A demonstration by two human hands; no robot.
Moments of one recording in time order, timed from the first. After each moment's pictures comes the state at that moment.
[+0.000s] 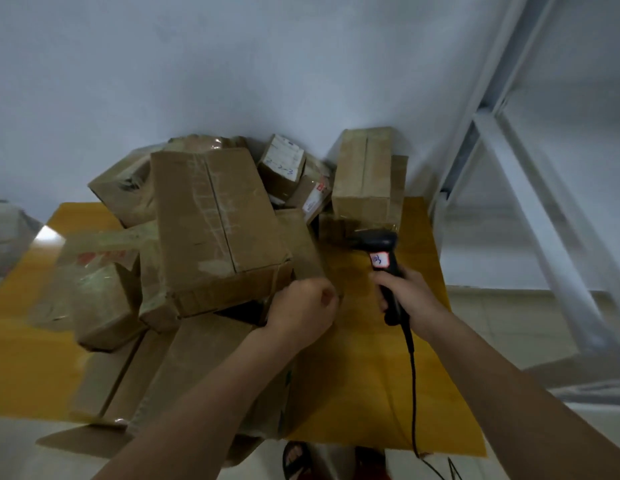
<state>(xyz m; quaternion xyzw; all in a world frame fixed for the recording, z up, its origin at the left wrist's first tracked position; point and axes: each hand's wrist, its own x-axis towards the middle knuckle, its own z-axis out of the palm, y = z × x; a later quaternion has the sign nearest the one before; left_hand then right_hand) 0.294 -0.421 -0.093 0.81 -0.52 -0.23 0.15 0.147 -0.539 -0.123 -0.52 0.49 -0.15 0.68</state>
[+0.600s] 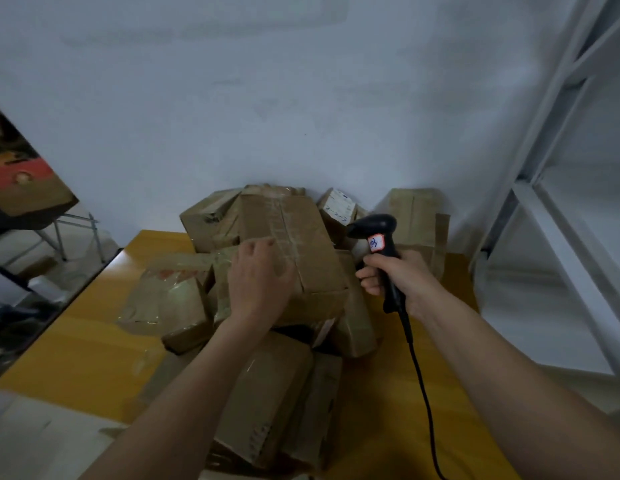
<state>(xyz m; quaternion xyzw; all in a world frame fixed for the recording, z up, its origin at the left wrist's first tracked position) 0.372 -0.358 -0.001 0.90 -0.33 0.02 0.27 0.229 -0.503 -0.009 -0.53 0.42 -0.20 0.71</state>
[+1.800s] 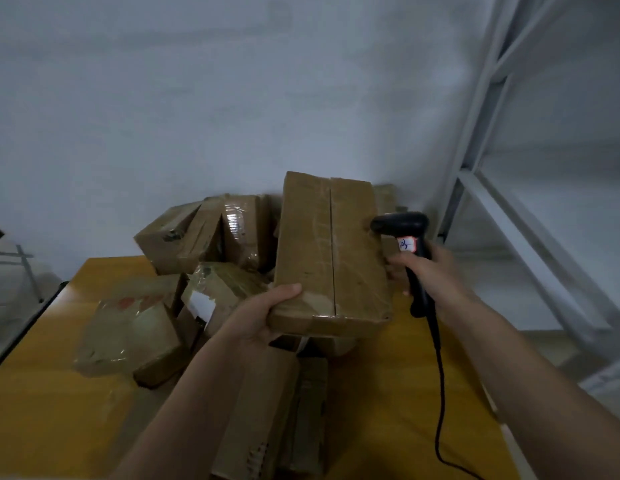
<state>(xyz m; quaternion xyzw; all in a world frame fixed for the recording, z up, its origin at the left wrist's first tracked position) 0.370 -0.348 -0.008 0.59 -0.12 -0.57 0.56 0.173 -0.500 0.001 -0.55 0.49 -0.32 0.59</state>
